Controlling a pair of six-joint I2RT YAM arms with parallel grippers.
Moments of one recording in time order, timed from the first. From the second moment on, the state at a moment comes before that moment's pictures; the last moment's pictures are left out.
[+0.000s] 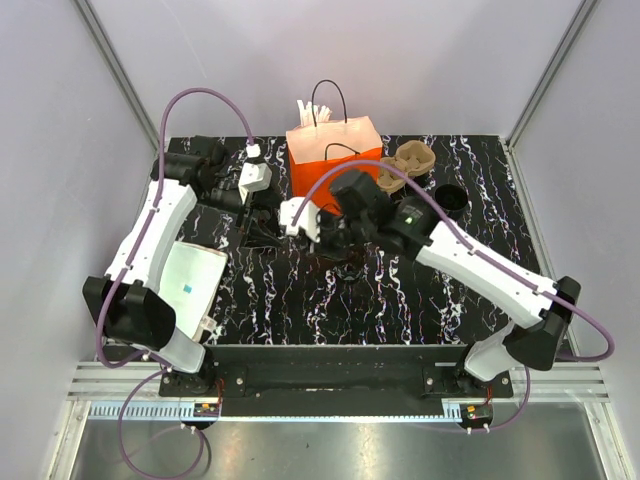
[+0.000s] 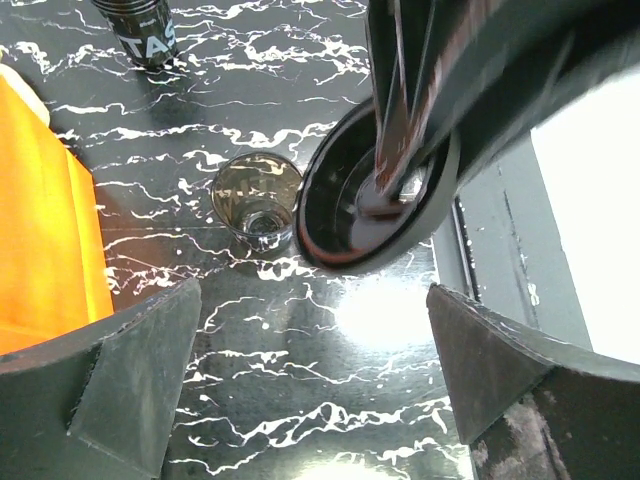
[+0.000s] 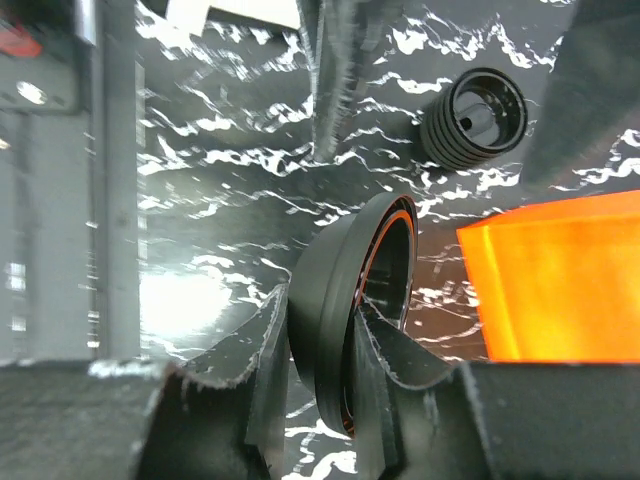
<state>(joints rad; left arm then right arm) -0.19 1.54 1.61 -1.35 1.23 1.19 0.97 1.51 1.60 -0.76 -0.28 -0.57</state>
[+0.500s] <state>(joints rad) -0.22 1.59 1.56 -1.36 1.40 1.29 0.76 1.47 1.64 -0.79 -0.77 -0.36</state>
